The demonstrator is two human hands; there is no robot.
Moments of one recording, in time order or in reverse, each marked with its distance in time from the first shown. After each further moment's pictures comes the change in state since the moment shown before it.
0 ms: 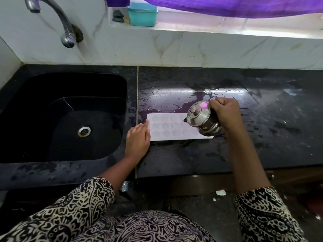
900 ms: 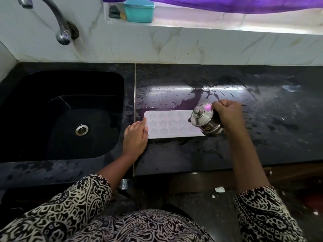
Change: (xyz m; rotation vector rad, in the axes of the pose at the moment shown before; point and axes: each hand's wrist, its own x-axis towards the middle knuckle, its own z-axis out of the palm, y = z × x) left_hand 0.000 0.003 -0.004 -0.024 -0.004 0.009; right_hand -0.002 0.021 -0.012 0.001 0.046 0.082
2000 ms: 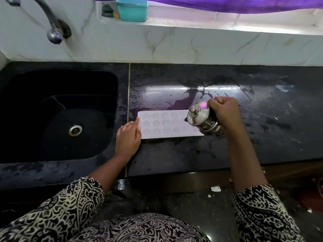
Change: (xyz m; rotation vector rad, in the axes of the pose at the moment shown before) left_hand -0.001 0.002 0.001 0.045 0.024 0.003; right_hand 0.004 -0.010 -0.013 -0.048 -0.046 -0.058
